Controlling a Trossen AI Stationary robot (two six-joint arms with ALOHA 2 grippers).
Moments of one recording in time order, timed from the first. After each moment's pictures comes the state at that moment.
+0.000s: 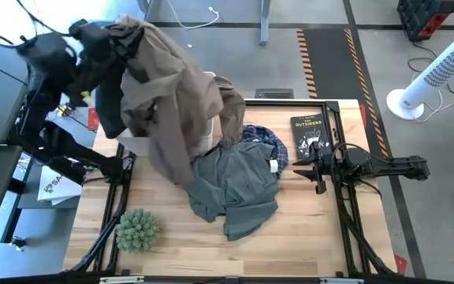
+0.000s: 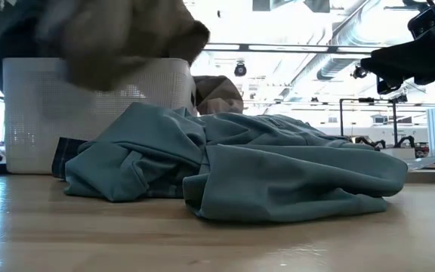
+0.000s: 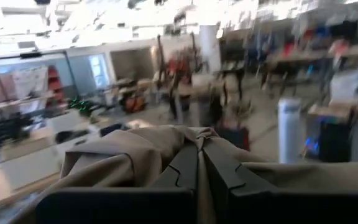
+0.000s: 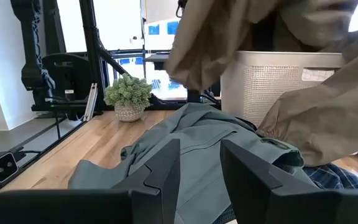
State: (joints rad) left arm 0.18 1.32 2.16 -0.75 -0.76 0.22; right arm 0.06 0.01 0.01 0.02 0.00 0.00
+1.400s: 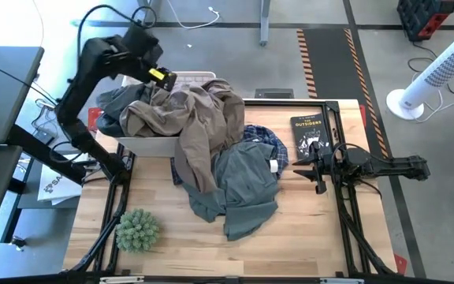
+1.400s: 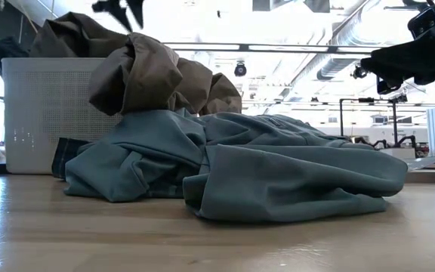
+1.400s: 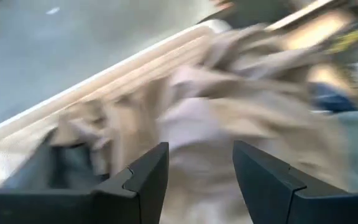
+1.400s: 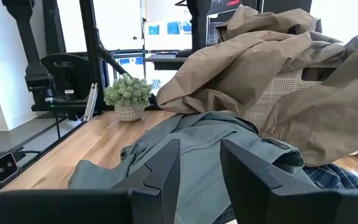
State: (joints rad) left arm 0.69 1.57 2.18 -1.56 -0.13 -0.31; right arm 0.06 0.01 0.01 0.02 0.00 0.00
